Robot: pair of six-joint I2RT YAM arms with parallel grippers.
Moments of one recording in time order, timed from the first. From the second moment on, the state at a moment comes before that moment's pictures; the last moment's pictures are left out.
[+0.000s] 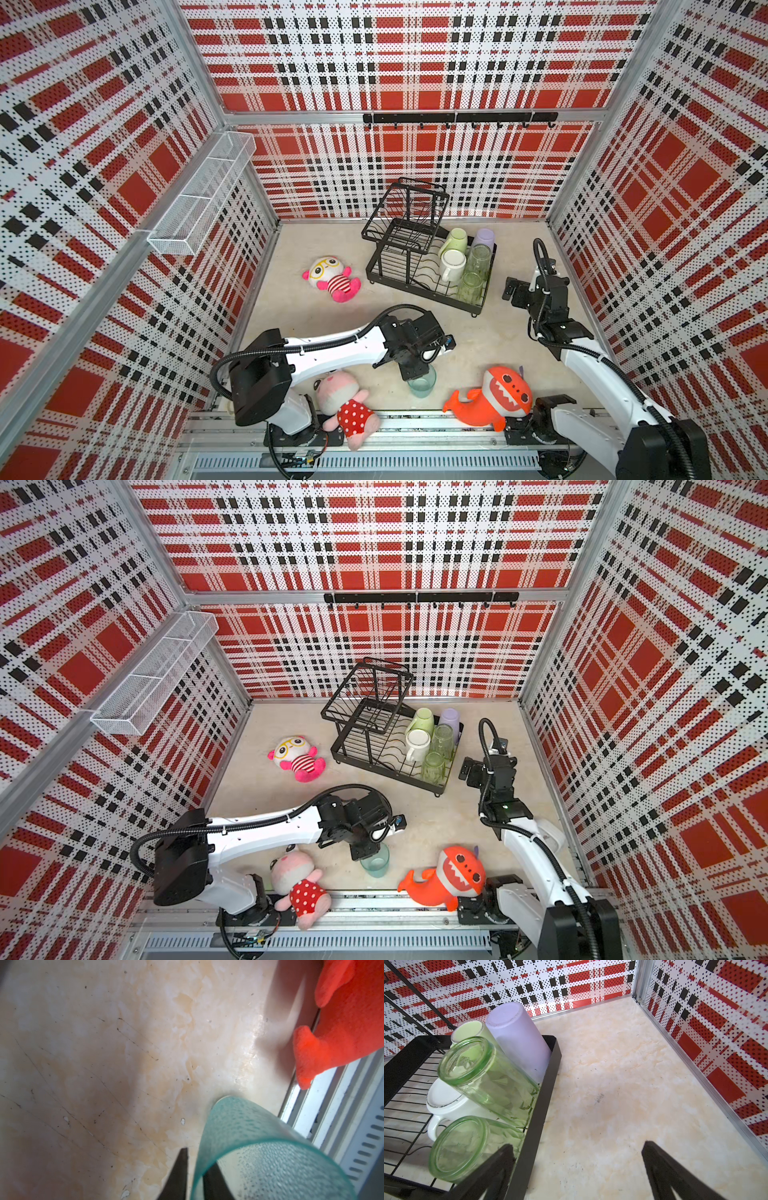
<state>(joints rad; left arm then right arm) -1.11 1.54 1.05 -0.77 0.05 0.19 0.12 1.00 0.57 -0.06 0.23 0.27</state>
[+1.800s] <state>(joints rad) -0.78 1.45 0.48 1.12 0.50 -0.79 0.26 1.06 0.87 -0.42 -1.08 0.30</state>
